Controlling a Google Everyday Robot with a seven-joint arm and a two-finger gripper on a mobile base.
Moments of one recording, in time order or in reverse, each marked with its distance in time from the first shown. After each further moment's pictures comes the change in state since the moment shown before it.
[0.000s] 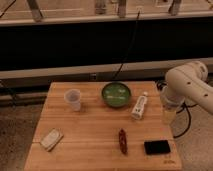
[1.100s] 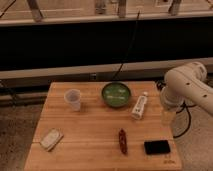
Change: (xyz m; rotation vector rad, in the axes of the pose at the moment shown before) arm -0.010 0.010 0.005 -0.013 0.008 -0.036
